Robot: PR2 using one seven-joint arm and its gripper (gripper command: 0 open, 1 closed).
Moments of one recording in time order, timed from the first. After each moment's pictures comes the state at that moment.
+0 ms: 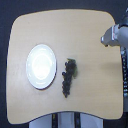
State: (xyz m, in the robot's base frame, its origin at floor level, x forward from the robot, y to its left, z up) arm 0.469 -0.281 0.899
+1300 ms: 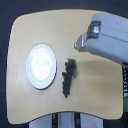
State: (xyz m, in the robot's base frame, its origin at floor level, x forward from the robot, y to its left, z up) arm 0.468 -0.149 0.837
